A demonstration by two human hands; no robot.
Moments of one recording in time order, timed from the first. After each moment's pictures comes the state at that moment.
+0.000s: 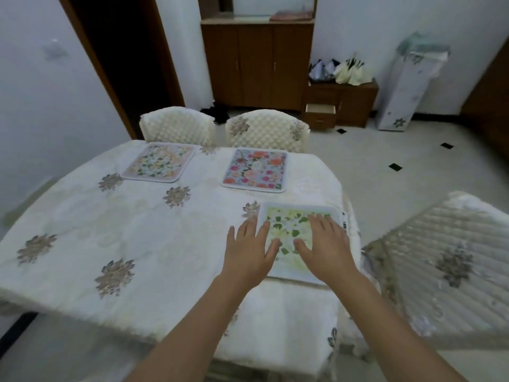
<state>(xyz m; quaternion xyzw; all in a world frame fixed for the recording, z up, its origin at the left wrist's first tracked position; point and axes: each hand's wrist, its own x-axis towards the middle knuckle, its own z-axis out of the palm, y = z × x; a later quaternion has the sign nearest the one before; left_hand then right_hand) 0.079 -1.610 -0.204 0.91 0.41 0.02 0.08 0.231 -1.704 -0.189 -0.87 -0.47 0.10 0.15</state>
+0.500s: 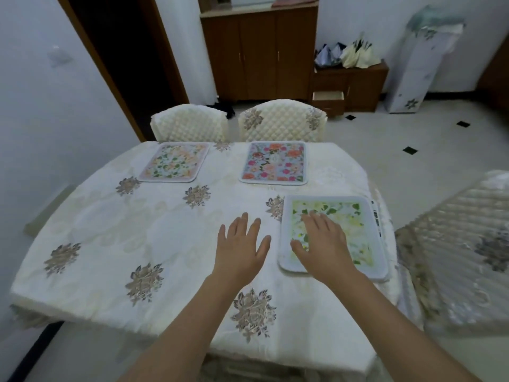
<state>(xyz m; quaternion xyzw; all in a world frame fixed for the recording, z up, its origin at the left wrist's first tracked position) -0.005 -1.547 -0.215 0.91 0.42 0.01 0.07 0.155 -1.652 -0.212 -0.85 -0.49 0.09 0.15</state>
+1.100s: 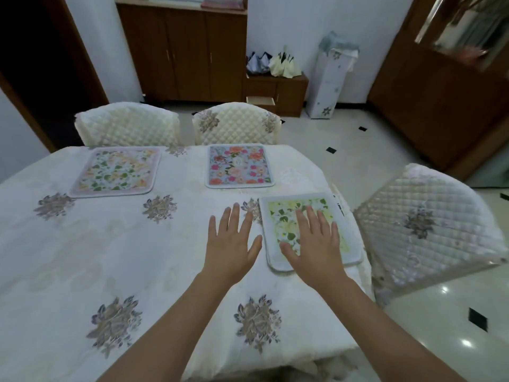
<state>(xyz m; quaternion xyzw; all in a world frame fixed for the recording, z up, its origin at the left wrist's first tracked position) -0.032 -1.465 -0.239 0.96 0.27 0.08 0.07 0.085 -1.620 -0.213 -0.92 -0.38 -0.03 0.10</state>
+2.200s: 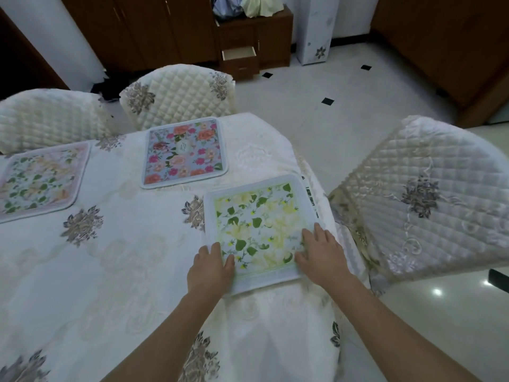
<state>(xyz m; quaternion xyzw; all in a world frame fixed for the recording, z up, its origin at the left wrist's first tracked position) 0.136 -1.511 -0.362 0.87 0.44 -0.09 0.19 0.303 -1.694 -0.352 -0.93 -0.30 0.22 0.05</state>
